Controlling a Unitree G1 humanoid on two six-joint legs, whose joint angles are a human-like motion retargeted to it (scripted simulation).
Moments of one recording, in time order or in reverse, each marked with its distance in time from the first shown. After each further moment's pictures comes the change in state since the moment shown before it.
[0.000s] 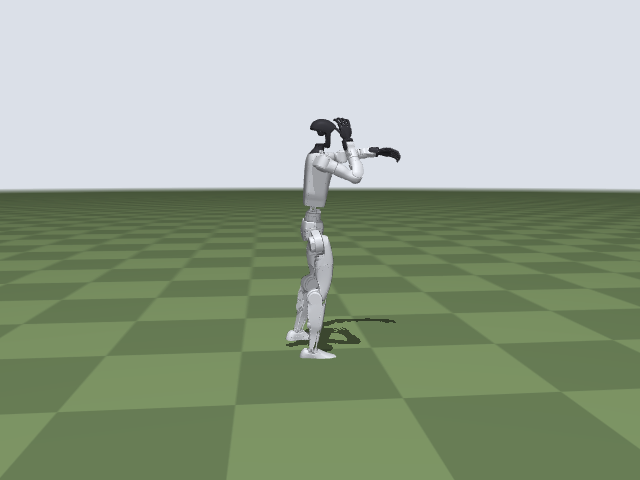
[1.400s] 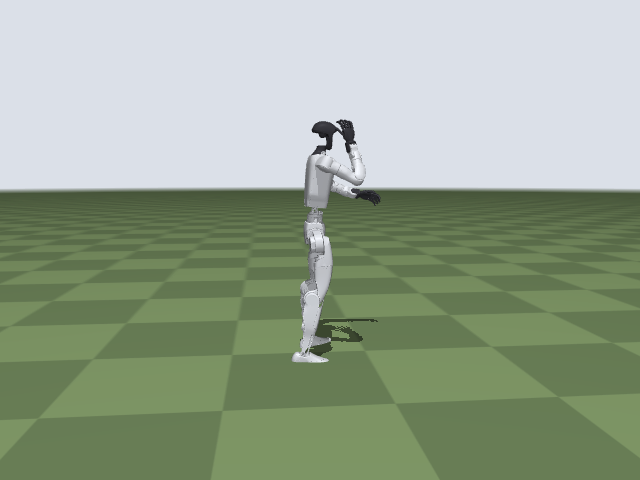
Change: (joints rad) left arm 1.049 -0.149 0.717 -0.190 0.457 -0.126 0.336; right arm 0.059 0.023 -0.059 0.022 -0.048 -0.088 -0.030; waist 0.118 0.020 0.024; left_leg 0.100 -0.071 0.011 -0.384 0.055 -0.125; right_leg 0.081 -0.007 0.058 0.031 -0.102 -0.032
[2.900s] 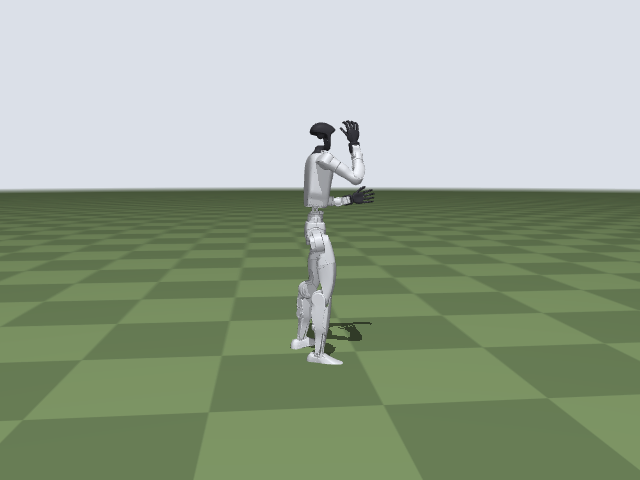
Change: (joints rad) left arm 0.365 -0.429 0.279 -0.566 -0.227 -0.105 0.081; right arm 0.149 -0.064 -0.116 0.011 -0.073 0.006 -0.074; waist 0.115 -0.098 0.000; left_leg 0.062 0.057 0.050 0.086 -0.118 0.002; right_leg -0.123 -0.042 -0.211 0.003 0.151 0.032
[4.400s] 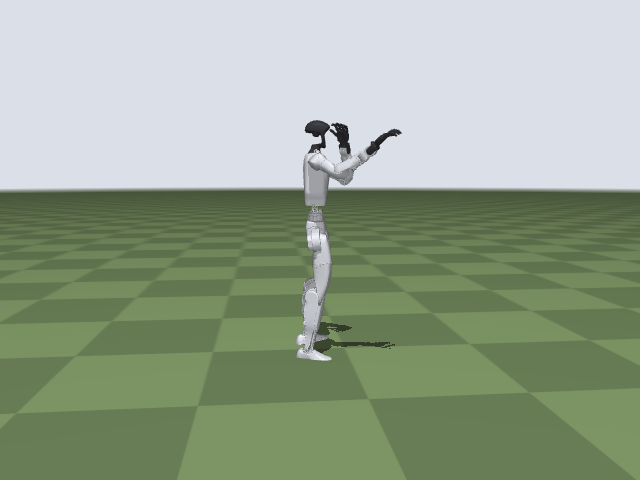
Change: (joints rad) left arm -0.997 -0.497 -0.386 -0.405 0.398 0.117 -0.054; right arm 0.147 -0.475 -0.279 0.921 -0.814 0.573 0.311; waist -0.092 0.062 -0.048; left_leg 0.023 0.027 0.014 0.015 0.012 -0.023; right_leg 0.108 0.053 0.113 0.001 -0.090 -0.013
